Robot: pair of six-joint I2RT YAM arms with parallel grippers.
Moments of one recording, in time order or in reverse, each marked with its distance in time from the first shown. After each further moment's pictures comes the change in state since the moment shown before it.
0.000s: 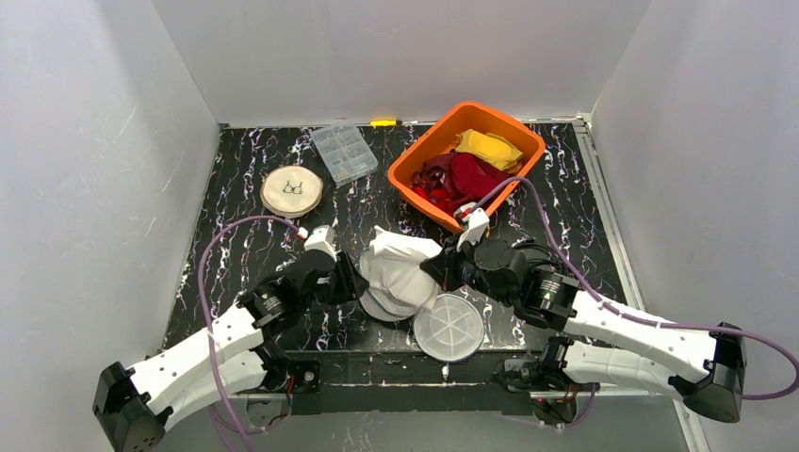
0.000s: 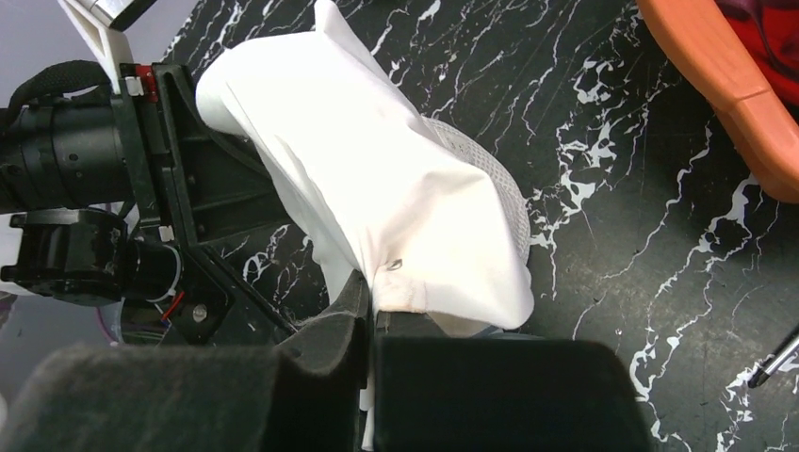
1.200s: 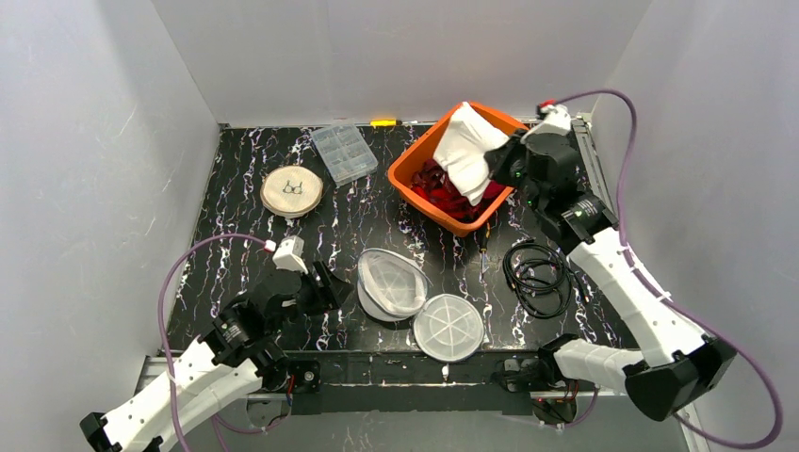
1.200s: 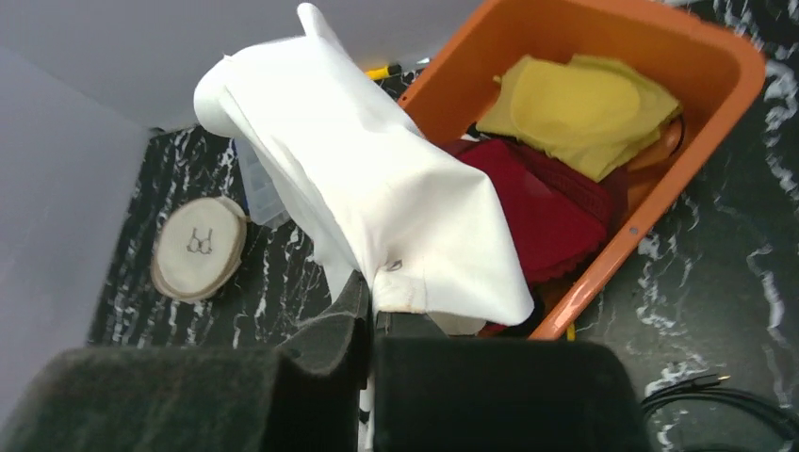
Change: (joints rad) left arm 0.000 -0.342 -0.024 -0.190 -0.052 -0.012; right arm -0.519 0.249 0.573 -0.227 0.093 -0.079
